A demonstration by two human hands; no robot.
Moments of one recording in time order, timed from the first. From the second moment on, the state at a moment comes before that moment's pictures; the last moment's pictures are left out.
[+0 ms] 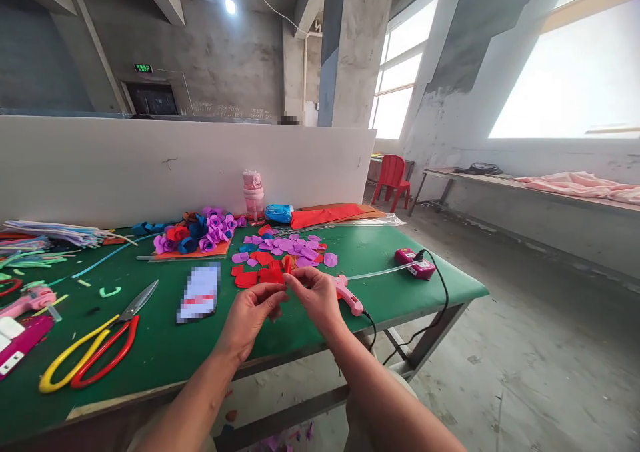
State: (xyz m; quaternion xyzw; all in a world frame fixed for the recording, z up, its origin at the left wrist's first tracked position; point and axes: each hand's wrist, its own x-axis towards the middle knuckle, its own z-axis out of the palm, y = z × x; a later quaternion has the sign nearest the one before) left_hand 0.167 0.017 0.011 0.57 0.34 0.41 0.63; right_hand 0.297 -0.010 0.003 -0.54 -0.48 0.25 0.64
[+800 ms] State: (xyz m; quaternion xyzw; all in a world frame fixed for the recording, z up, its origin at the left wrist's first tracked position) left_hand 0.159 0.021 0.010 0.58 0.33 0.42 0.61; right_hand 0.296 -0.008 0.003 -0.48 -0.50 0.34 0.64
